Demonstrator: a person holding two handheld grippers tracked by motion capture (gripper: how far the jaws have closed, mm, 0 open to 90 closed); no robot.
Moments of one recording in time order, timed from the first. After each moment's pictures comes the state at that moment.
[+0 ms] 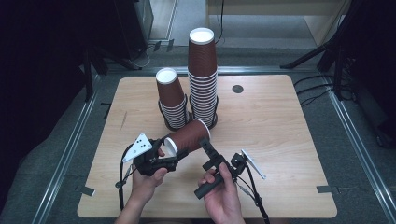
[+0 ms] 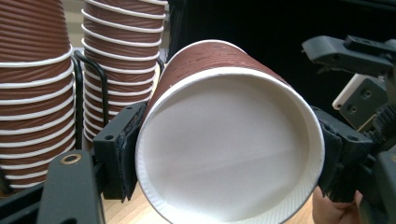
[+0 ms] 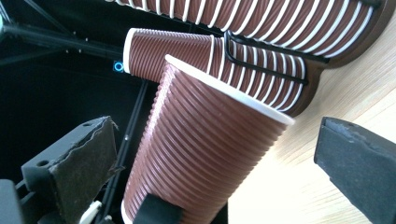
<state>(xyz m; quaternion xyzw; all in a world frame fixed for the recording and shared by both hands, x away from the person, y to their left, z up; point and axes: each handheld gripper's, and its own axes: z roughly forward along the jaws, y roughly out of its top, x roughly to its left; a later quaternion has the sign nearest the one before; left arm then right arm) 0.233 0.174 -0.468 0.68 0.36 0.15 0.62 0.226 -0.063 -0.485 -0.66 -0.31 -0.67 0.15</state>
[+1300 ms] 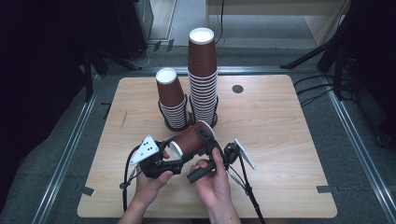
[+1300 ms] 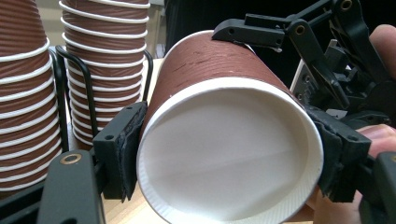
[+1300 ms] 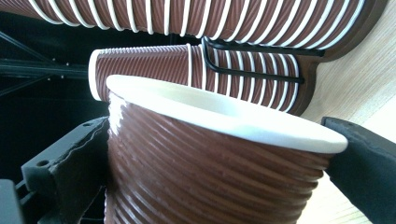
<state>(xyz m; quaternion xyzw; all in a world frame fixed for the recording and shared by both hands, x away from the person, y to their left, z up) 0.230 0.162 -0.471 0.69 0.35 0.16 0.61 0.260 -0.044 -0.490 -0.70 -0.26 -0.64 0.18</state>
